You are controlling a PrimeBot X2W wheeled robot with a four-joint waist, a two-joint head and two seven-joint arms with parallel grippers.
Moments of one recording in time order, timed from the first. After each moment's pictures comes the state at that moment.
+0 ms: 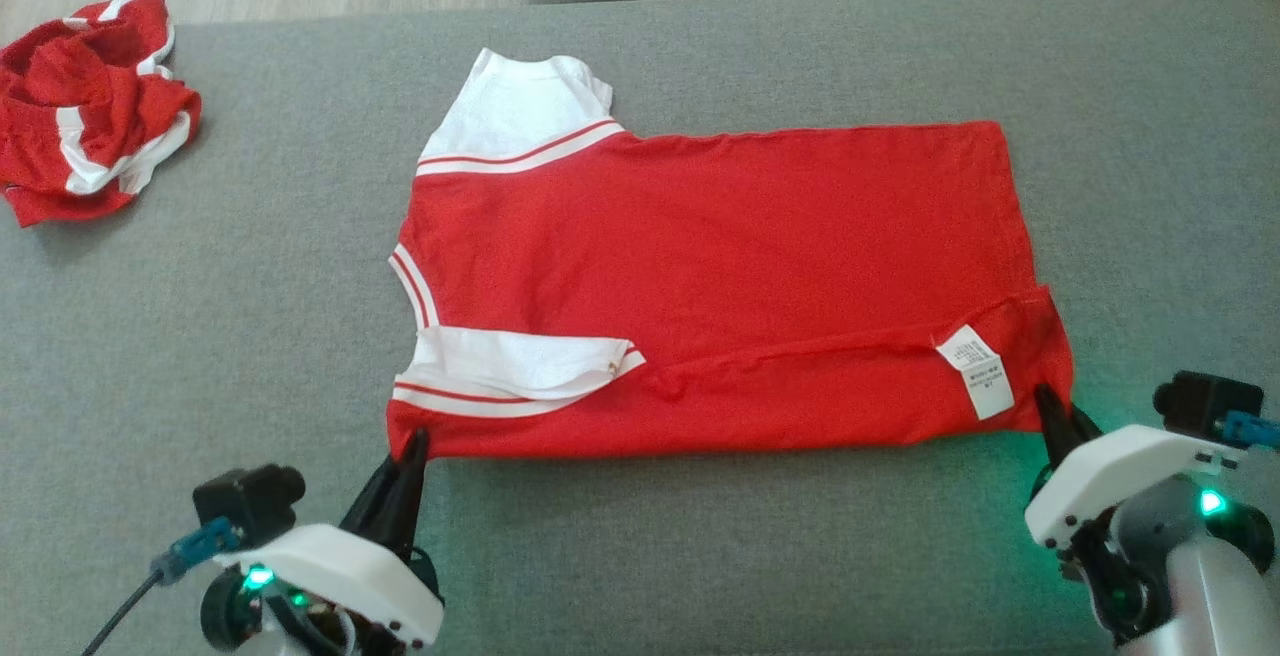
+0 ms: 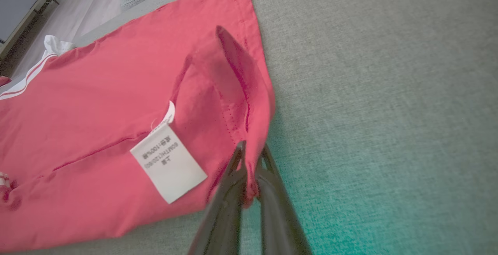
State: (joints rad) left arm -0.05 0.39 -0.52 0.05 -0.91 0.12 0.08; right arm -0.12 -0.04 -0.15 0.34 0.32 0.12 0.32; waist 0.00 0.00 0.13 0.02
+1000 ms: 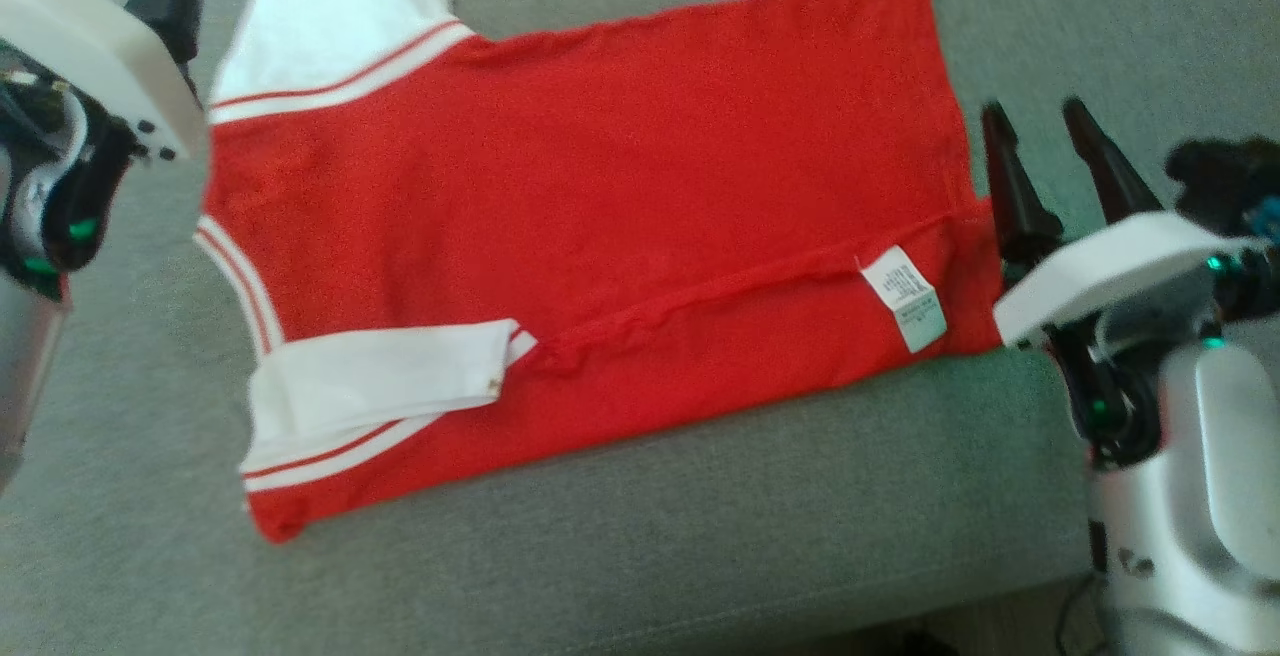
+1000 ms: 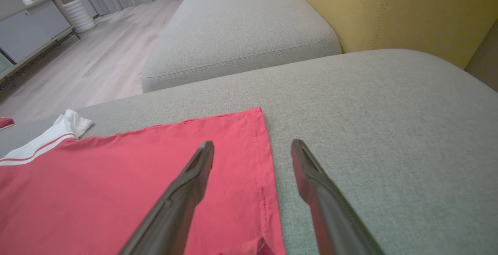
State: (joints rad) left arm -0.85 0.60 -0.48 0.22 -0.74 0.02 0.37; right arm -0.34 -0.04 -0.03 0.07 0.26 0.12 0.28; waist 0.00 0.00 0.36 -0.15
